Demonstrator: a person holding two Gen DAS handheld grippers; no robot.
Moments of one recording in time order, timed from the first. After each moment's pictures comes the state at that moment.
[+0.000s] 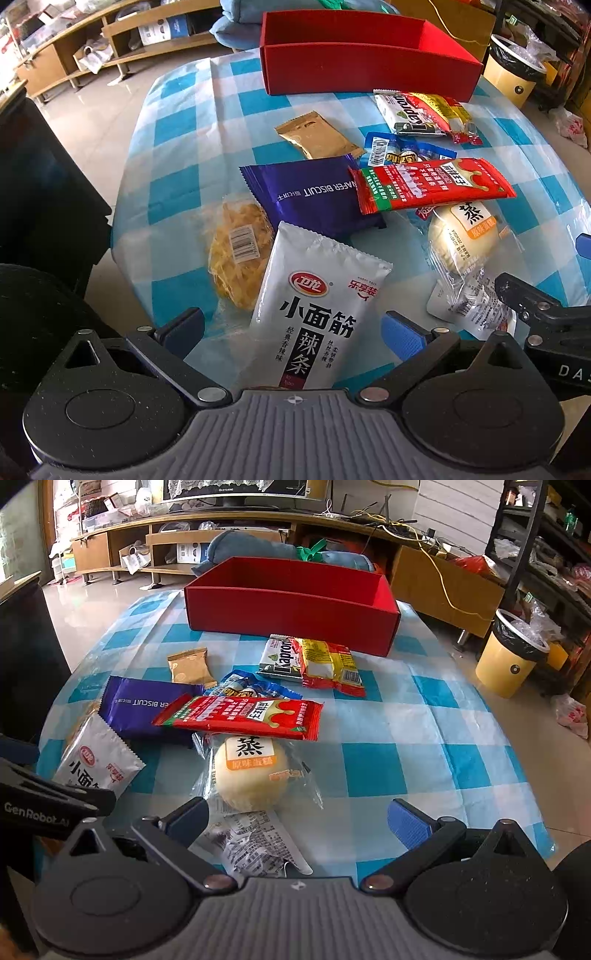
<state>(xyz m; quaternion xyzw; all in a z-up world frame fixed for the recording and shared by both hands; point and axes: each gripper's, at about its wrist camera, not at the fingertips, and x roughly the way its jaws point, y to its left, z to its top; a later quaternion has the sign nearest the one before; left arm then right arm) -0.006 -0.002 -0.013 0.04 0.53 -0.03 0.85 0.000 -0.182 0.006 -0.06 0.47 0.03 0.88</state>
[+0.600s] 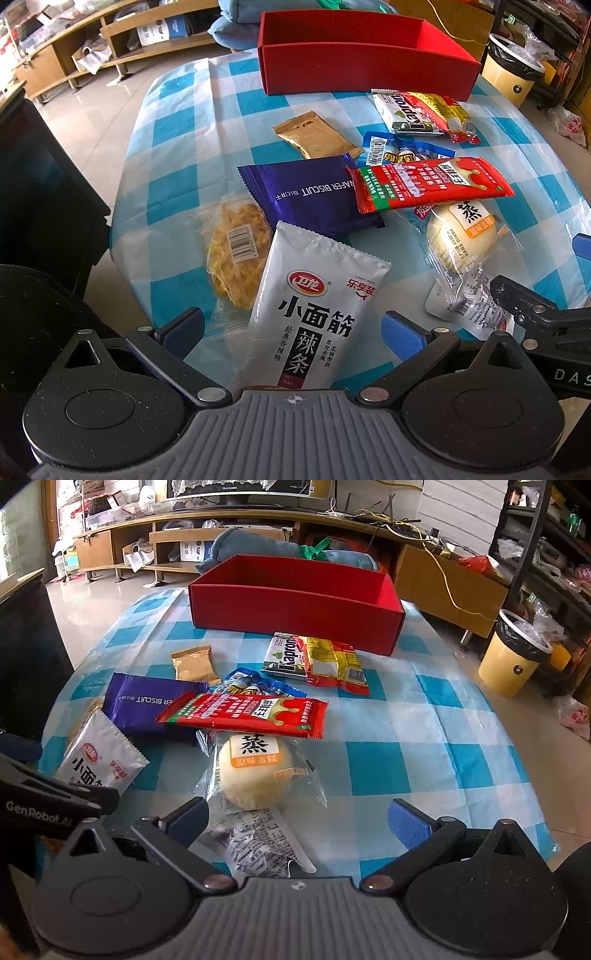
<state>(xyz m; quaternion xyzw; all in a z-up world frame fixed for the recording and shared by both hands) -0.006 -0.002 -0.013 0.04 0.53 -0.03 0.85 0.000 -0.181 0.005 -0.06 0.47 0.04 0.88</state>
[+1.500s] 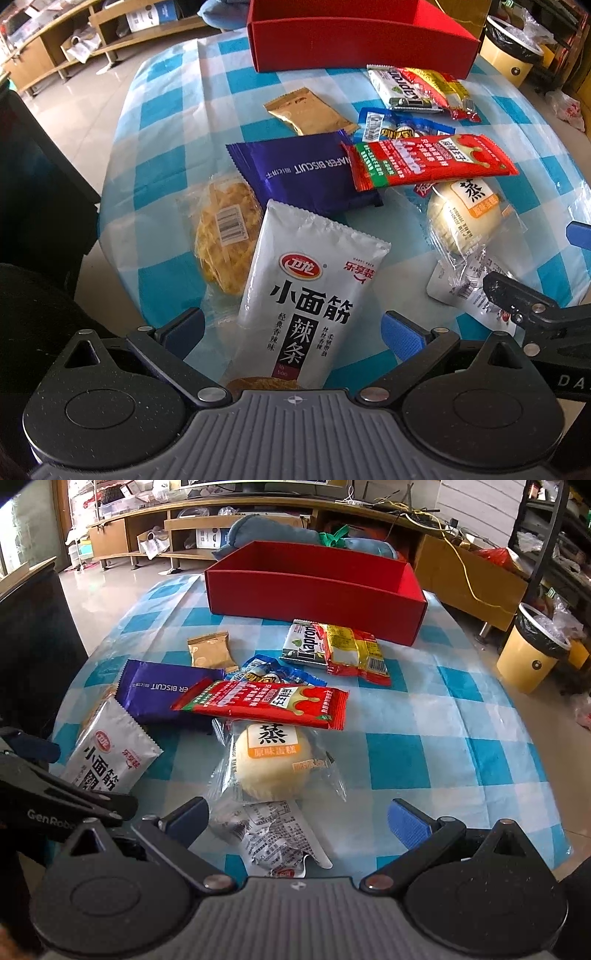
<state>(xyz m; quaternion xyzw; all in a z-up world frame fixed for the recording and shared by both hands) -0.002 -0.004 -0.025 0.05 0.56 -0.05 0.83 0.006 -0.179 0.001 -0.06 0.49 0.07 0.87</state>
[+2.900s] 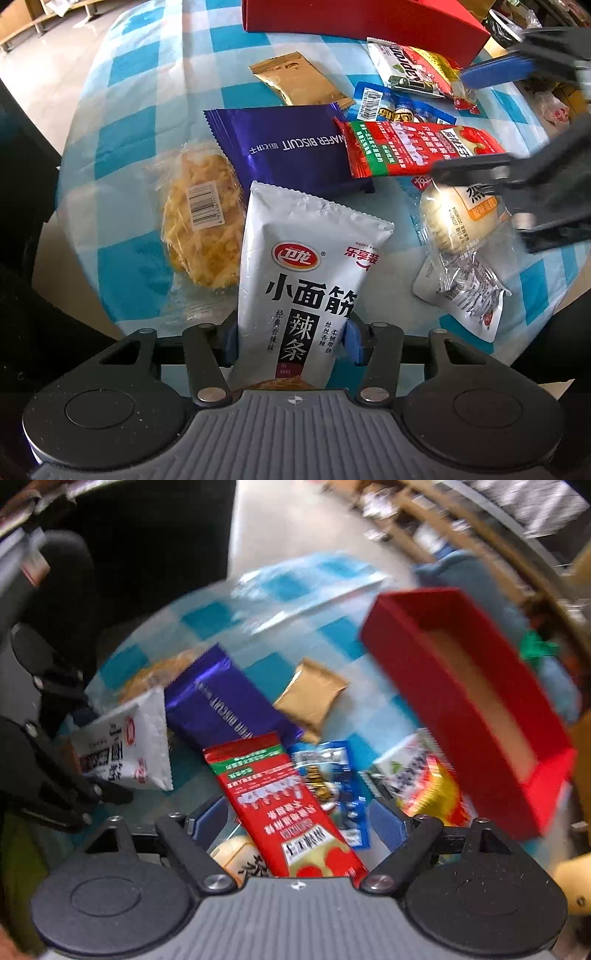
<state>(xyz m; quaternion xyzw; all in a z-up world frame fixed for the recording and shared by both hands) 0.027 0.013 -0.032 -0.01 0.61 -0.08 0.78 0.125 -0.131 0.001 -0.31 0.48 0.38 0.72</state>
